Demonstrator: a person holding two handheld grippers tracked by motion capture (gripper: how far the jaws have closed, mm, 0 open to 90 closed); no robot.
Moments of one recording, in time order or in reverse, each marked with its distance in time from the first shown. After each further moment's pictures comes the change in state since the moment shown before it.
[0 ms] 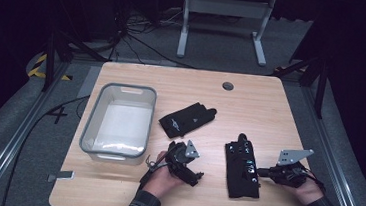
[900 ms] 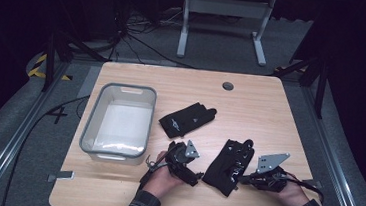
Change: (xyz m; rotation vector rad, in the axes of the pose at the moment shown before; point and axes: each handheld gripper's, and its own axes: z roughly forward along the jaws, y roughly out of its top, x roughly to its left) left arm 0.000 0.000 0.000 0.001 0.000 -0.003; right arm 0.032 0.026 0.034 0.014 0.119 -0.119
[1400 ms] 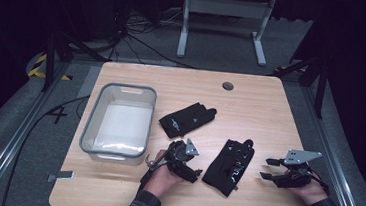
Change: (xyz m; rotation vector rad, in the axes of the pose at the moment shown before) left arm 0.003 0.005 -0.007 0.037 0.021 -0.035; right arm -0.034 -0.051 -0.046 -0.071 -0.249 0.155
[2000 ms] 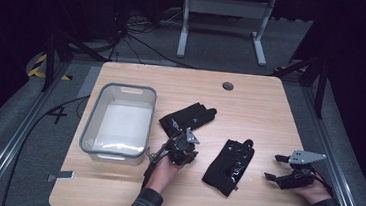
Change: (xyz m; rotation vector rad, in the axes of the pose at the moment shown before) left arm 0.015 0.027 -0.009 0.036 0.057 -0.064; right arm -0.011 -0.016 0.001 -0.020 -0.067 0.043
